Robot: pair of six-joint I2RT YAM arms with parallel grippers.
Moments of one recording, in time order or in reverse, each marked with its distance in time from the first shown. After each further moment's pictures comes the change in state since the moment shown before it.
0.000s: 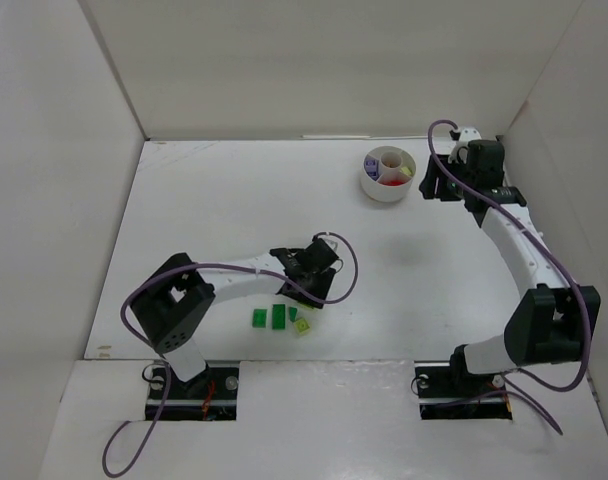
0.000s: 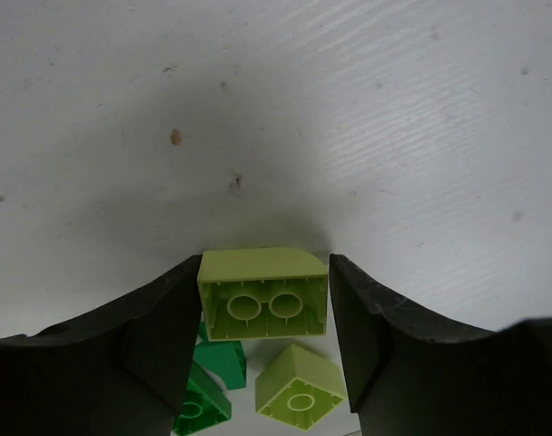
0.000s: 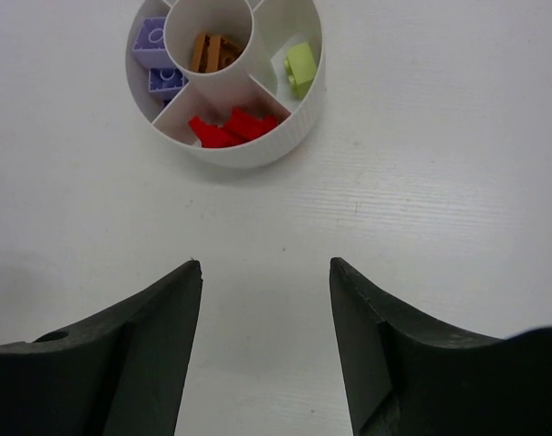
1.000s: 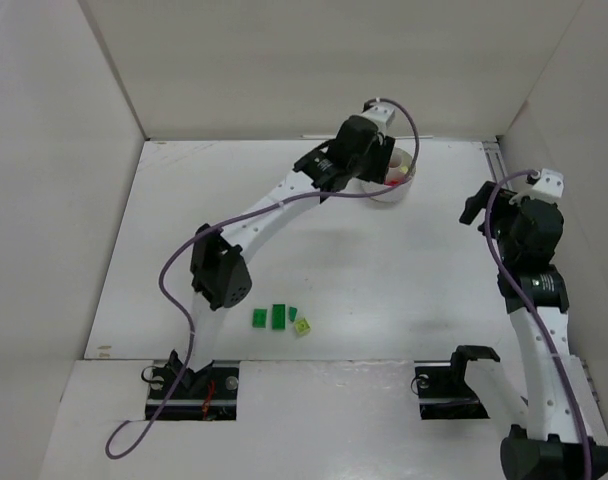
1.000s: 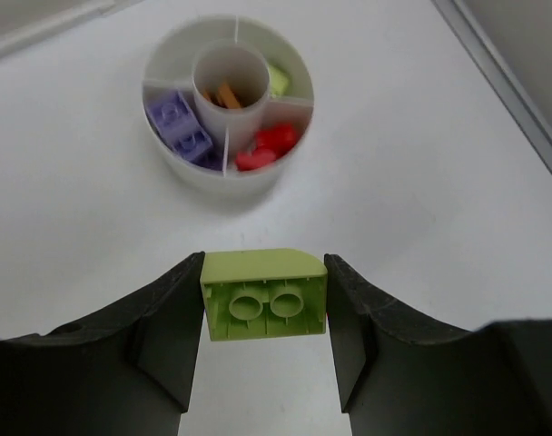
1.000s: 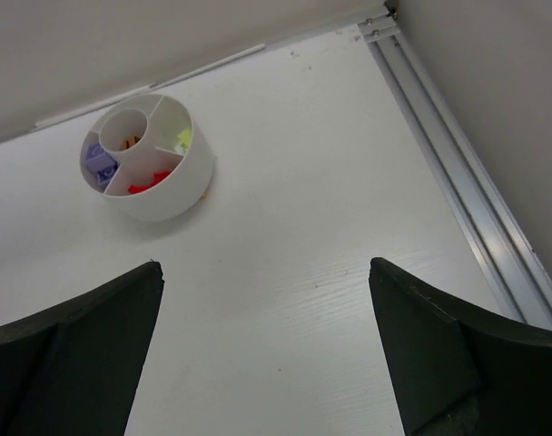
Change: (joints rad) left arm 0.116 0.377 1.038 -0.021 -0.001 0.210; right arm -0.100 -0.649 -0.316 -0.009 0.276 0.153
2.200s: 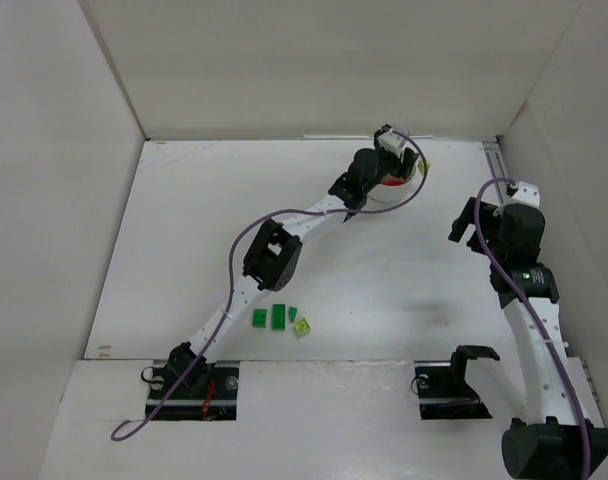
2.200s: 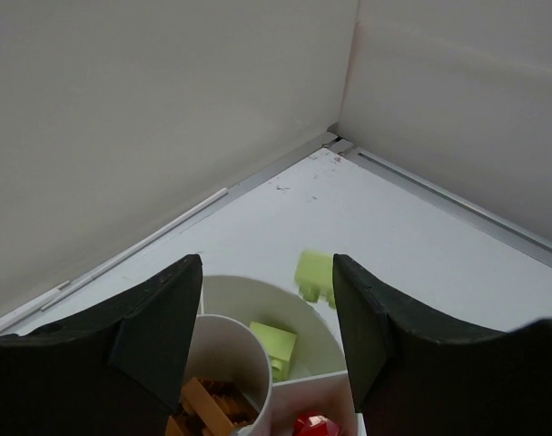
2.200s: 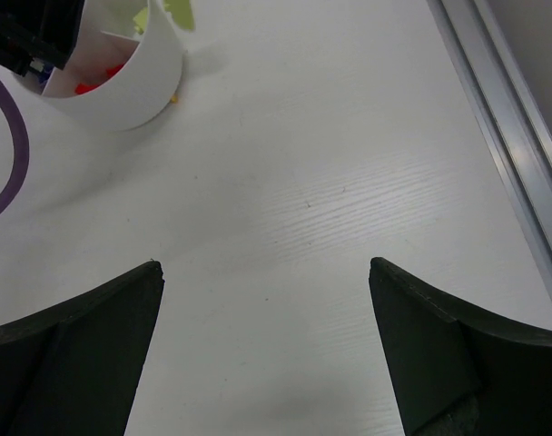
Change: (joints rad) left arm 0.072 0.726 0.444 0.946 0.175 0.220; right arm -0.003 0.001 -0.092 -0.102 -0.024 0.021
